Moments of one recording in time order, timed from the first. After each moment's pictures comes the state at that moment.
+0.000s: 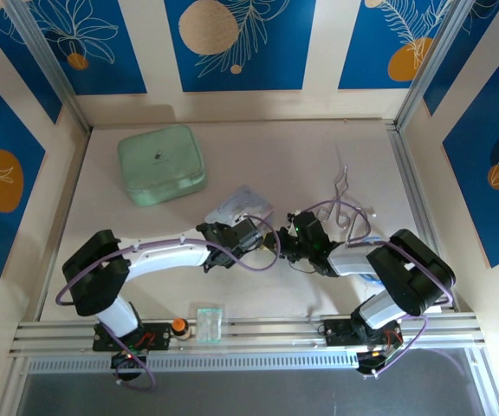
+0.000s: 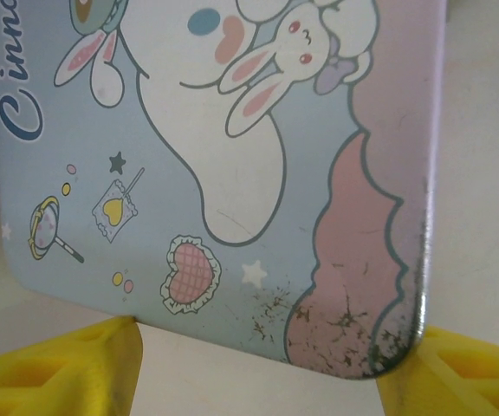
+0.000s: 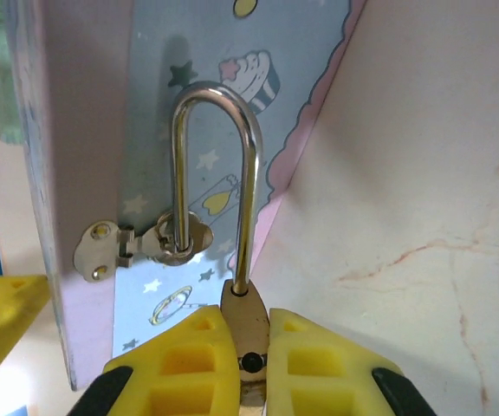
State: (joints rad) left arm -1.03 1.62 1.01 -0.66 -0.54 -0.13; right arm 0.64 1.50 0.38 0.51 -0.30 1.20
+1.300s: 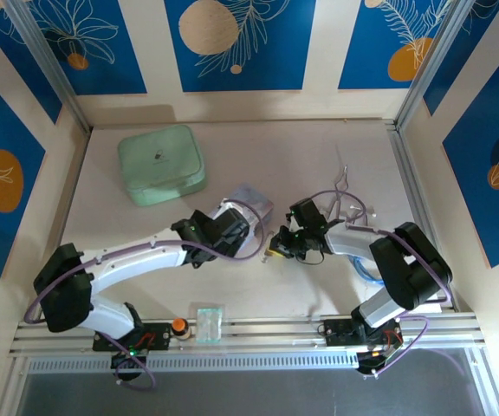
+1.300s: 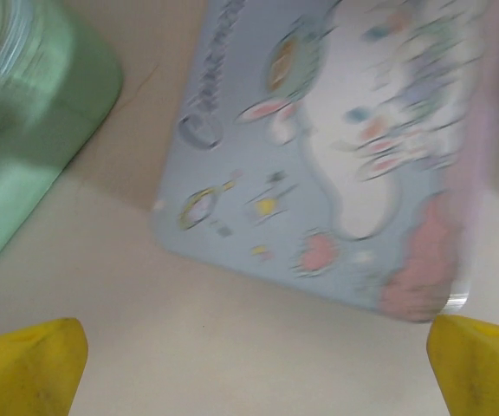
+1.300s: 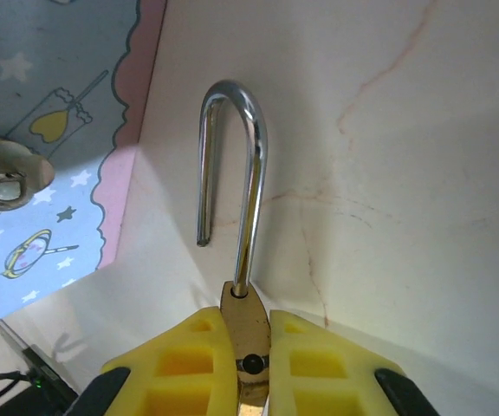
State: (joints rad) left arm -1.02 1.43 1.01 -0.65 -0.55 -0.29; right arm 0.52 1.54 0.64 -0.18 -0.45 0.87
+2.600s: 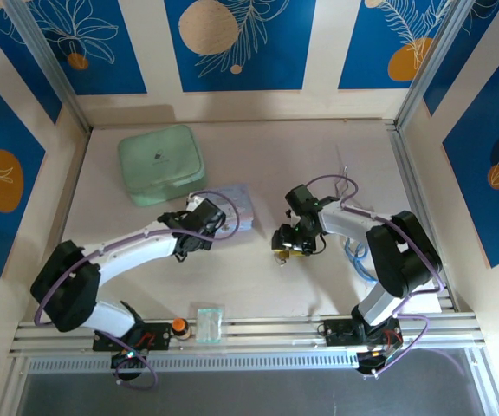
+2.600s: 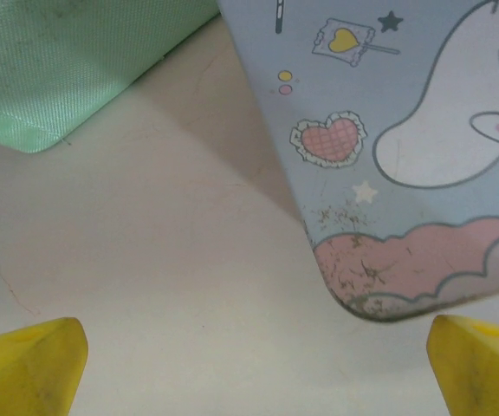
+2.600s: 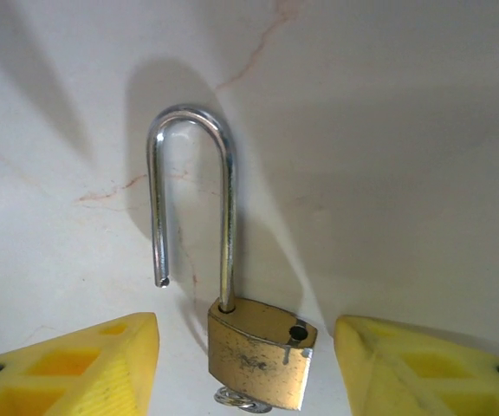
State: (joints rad) left arm -0.76 1.42 0.87 -0.64 -0.57 -0.40; right arm 0.50 1.63 0.88 -0.65 -0.30 0.58
